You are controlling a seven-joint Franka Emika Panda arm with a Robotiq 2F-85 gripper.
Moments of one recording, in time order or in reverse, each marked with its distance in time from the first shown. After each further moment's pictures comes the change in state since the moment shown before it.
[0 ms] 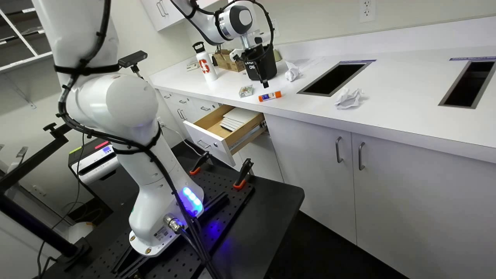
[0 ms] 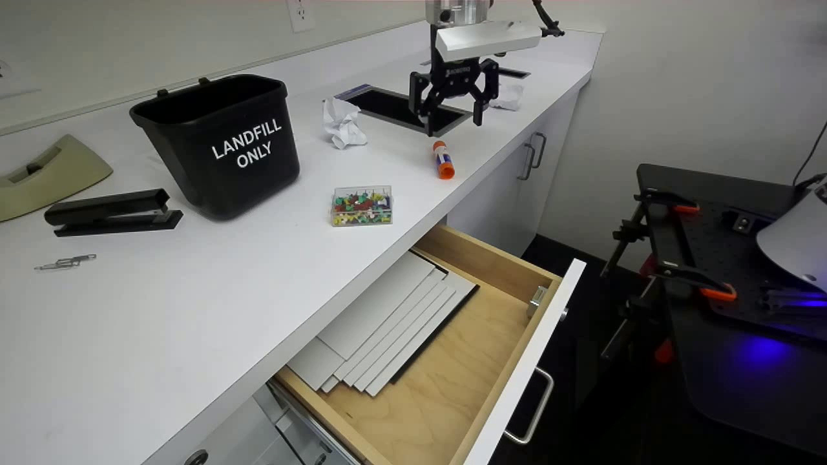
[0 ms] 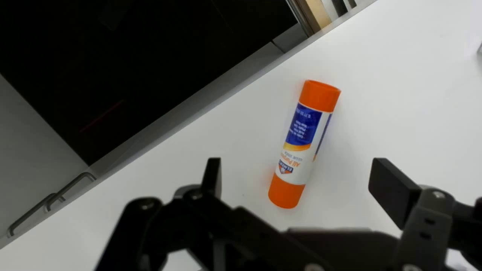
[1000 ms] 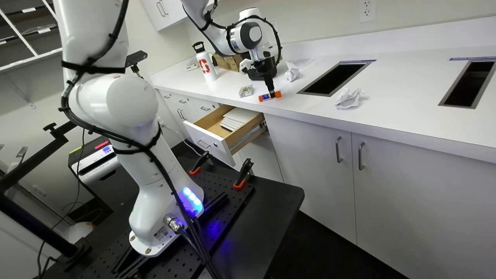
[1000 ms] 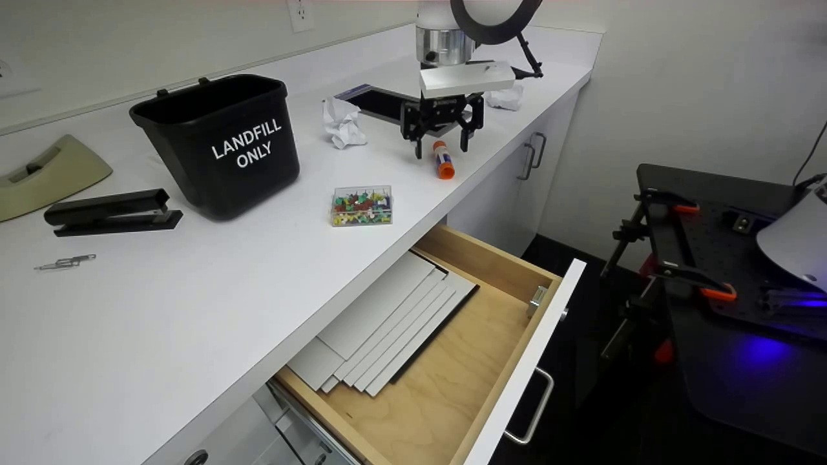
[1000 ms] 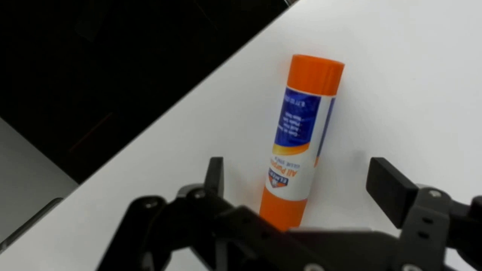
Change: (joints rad) arm 0.003 0.154 -0.030 0.062 0.066 0.111 0.020
